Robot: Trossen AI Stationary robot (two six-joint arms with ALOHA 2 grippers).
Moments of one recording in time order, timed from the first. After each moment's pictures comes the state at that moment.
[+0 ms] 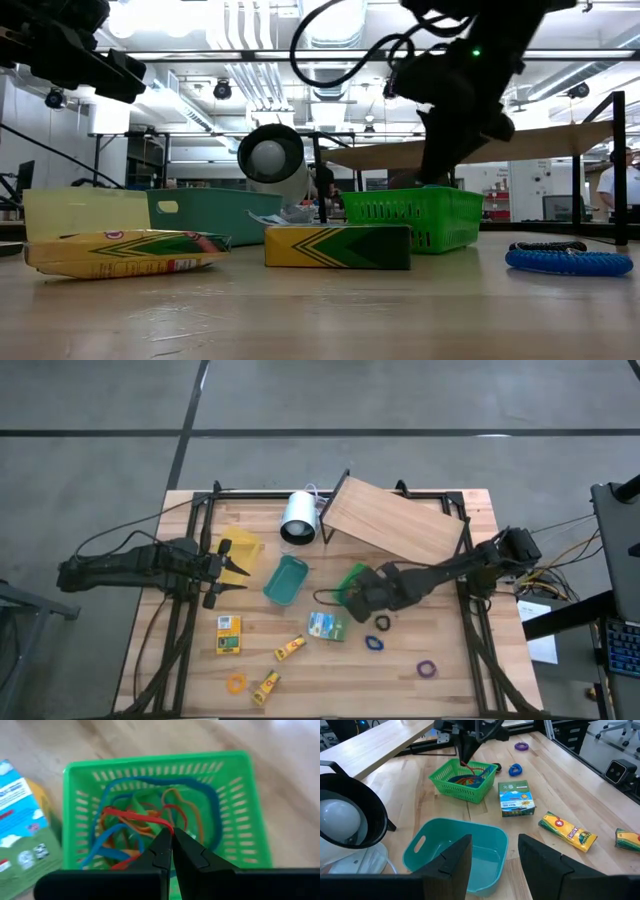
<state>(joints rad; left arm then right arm) 0.07 0.34 0.39 -0.48 0.18 0.21 0.25 1.66 1.05 -0.64 0.44 0.96</state>
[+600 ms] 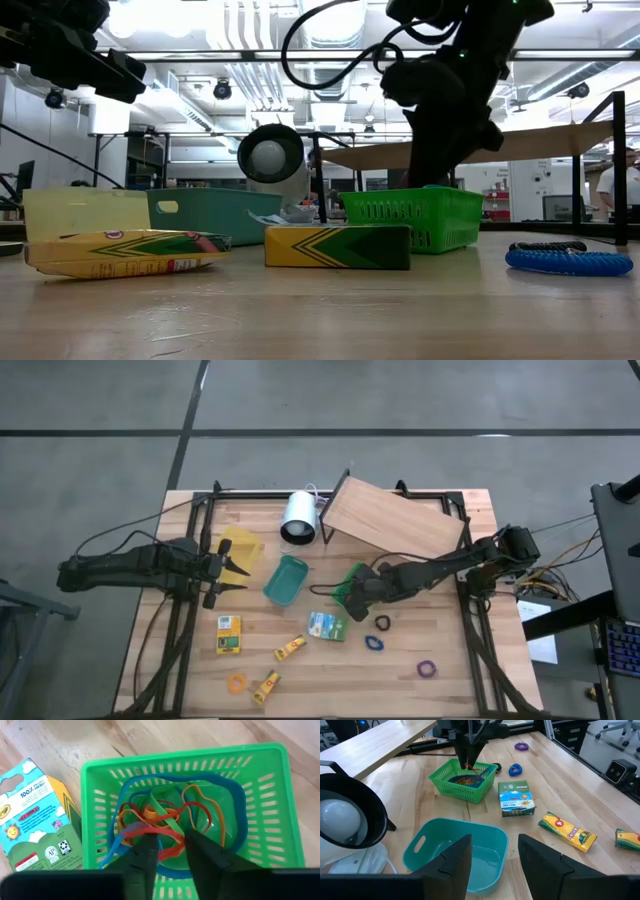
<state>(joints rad) 0.07 0.34 0.39 -0.48 0.18 0.21 0.19 1.66 1.05 -0.58 0.29 0.92</state>
